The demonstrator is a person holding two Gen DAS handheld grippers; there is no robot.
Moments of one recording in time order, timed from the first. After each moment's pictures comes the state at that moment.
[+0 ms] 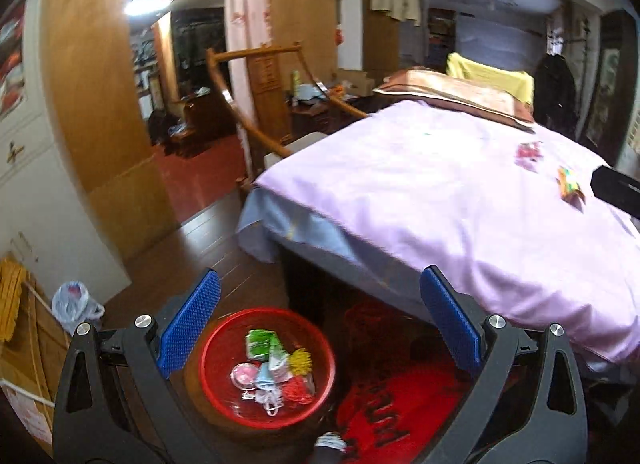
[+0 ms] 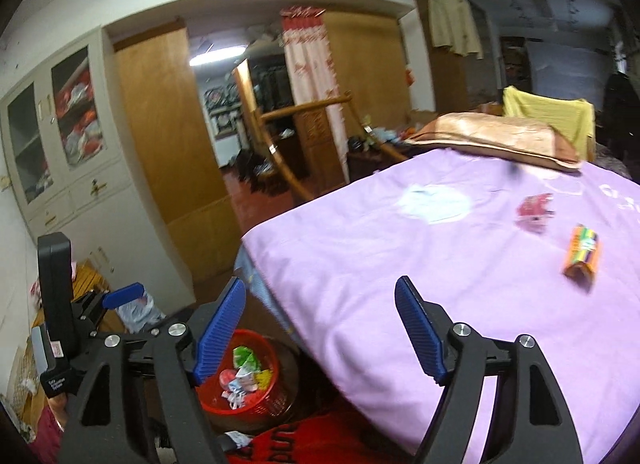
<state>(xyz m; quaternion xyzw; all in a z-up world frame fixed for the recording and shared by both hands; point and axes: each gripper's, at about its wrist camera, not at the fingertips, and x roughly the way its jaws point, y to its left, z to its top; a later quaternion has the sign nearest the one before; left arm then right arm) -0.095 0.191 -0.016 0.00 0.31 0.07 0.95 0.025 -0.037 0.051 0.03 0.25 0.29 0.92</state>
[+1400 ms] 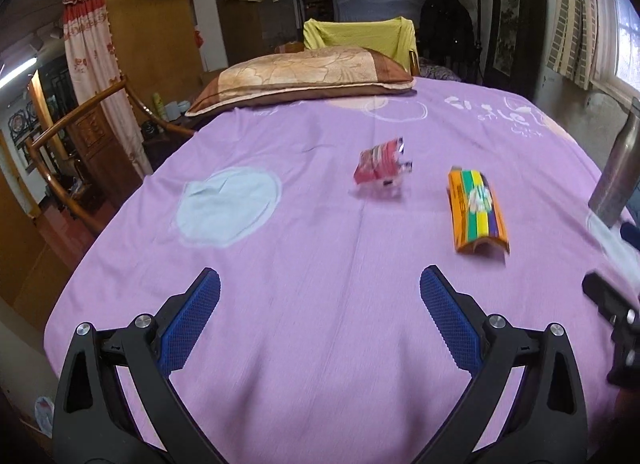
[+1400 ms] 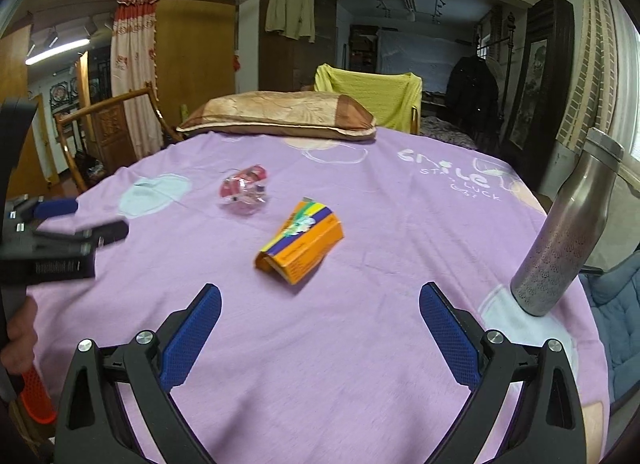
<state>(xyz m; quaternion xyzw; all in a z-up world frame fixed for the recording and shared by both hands) 0.132 -0.060 -0.013 0.10 0.34 -0.11 0.93 0.143 -0.260 -0.004 -0.01 0.29 -0.01 0.96</state>
